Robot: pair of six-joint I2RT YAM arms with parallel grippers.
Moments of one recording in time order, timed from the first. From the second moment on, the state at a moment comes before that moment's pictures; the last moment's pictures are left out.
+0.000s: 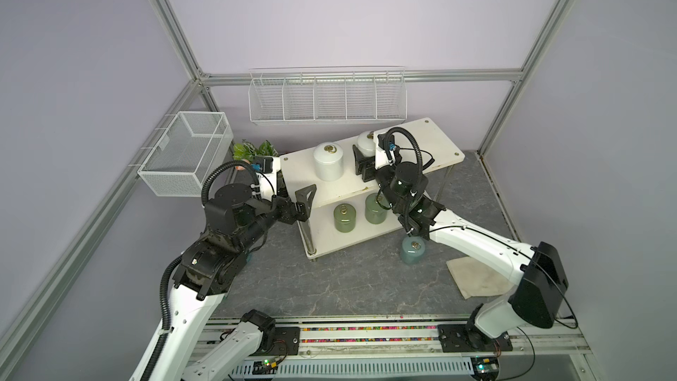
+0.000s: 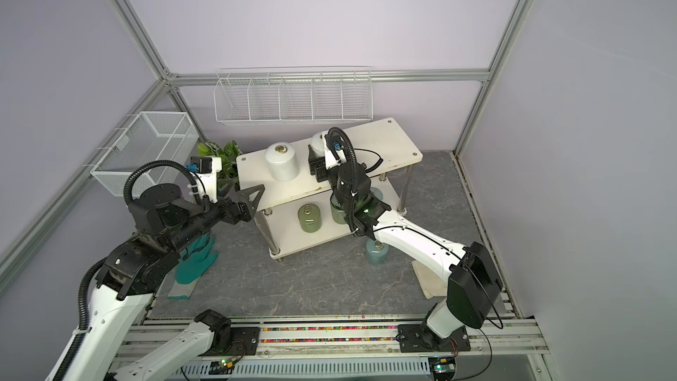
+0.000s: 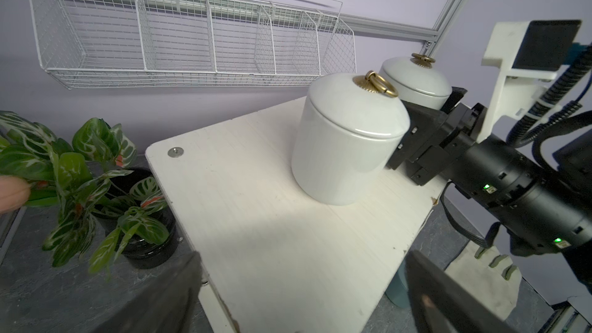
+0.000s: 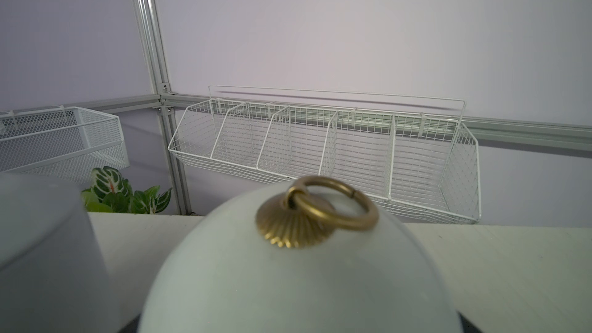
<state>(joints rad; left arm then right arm) -0.47 0.85 1.25 -0.63 0.07 -0.21 0.82 1.56 1.28 0.43 0.40 -0.05</state>
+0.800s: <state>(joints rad) -0.47 0.86 1.25 -0.63 0.08 -0.21 0.82 1.45 1.22 0.37 0.36 -0.11</state>
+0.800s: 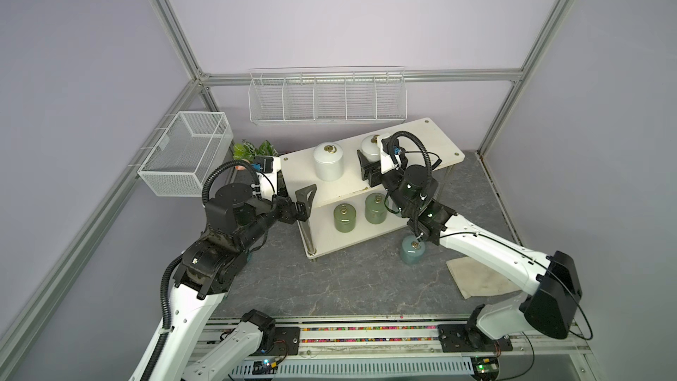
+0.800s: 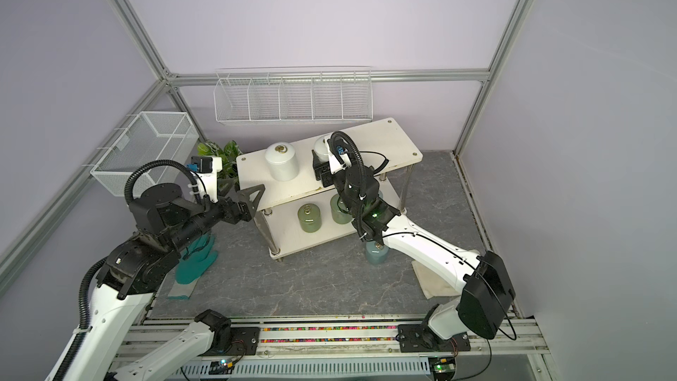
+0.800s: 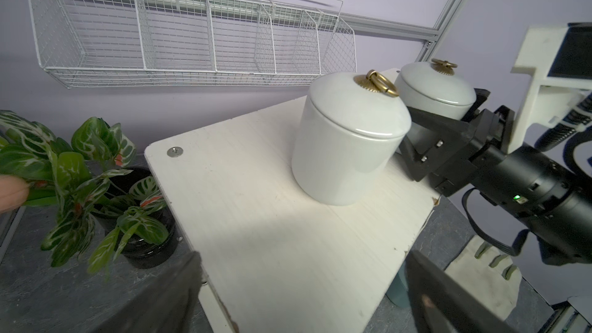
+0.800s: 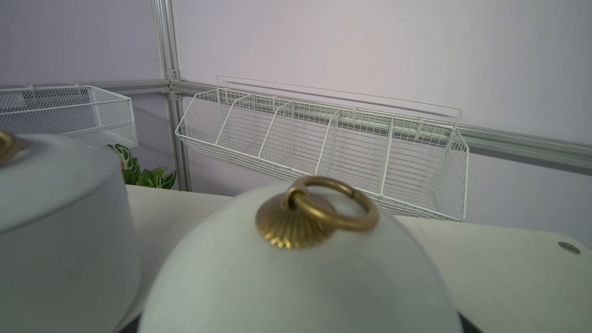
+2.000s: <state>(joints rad) -0.47 0.89 1.26 -0.63 0.11 -0.21 0.82 0.91 0.78 0.35 0.59 -0.16</state>
